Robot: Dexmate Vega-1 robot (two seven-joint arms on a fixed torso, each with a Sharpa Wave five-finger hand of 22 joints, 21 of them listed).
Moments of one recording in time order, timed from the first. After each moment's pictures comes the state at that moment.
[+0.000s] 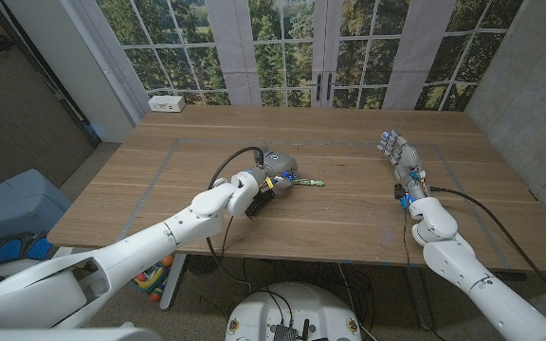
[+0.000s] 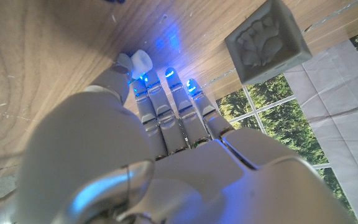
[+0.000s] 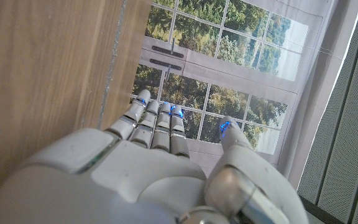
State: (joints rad) left arm 0.66 0.62 0.90 -1.65 0.88 0.21 0.00; left_hand 1.07 0.03 0.43 -0.18 0.20 0.90 -0.01 0.48 0.20 1.01 -0.09 0.45 0.24 0.74 -0.08 0.35 0.24 0.33 -0.04 0.54 0.19; right arm -1.08 -0.53 -0.26 -1.43 0.62 0.48 -0.11; right_hand 0.36 0.14 0.45 -0.11 0.19 0.36 0.07 0.20 0.19 0.32 0.02 0.22 0.22 0.18 -0.02 0.28 0.39 0.22 -0.04 0.47 0.16
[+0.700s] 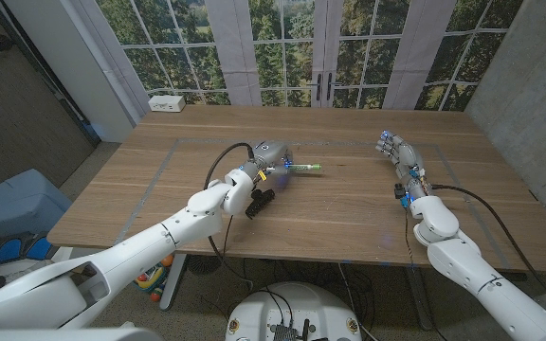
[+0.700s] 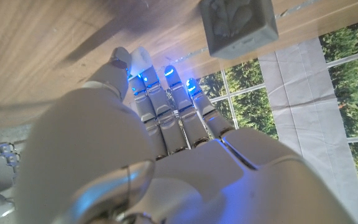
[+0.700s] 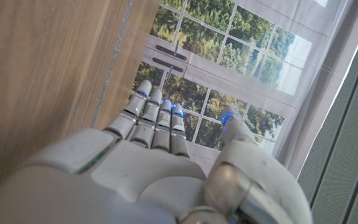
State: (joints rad) left arm 0.69 0.61 0.84 -1.66 0.79 0.22 0.21; left_hand 1.08 0.03 0.41 -0.18 0.20 0.91 -0.02 0.51 0.20 1.01 -0.09 0.47 0.25 0.75 -0.08 0.38 0.27 0.33 -0.04 0.56 0.19; right arm -1.13 -0.58 -0.26 -1.54 0.52 0.41 -0.21; right_hand 0.48 0.11 0.46 -0.18 0.22 0.36 0.07 0.20 0.19 0.36 0.02 0.22 0.22 0.35 -0.03 0.35 0.39 0.35 0.04 0.48 0.18
